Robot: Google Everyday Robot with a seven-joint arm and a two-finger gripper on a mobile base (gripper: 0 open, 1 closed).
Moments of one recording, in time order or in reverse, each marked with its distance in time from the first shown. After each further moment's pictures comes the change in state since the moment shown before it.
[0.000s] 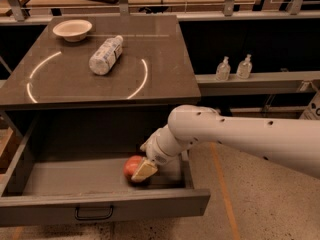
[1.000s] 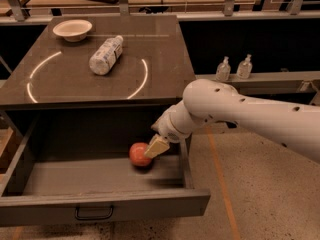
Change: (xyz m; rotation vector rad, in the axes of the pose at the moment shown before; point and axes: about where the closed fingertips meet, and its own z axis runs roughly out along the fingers) arm -0.006 -0.051 -0.062 0.096 0.000 -0.010
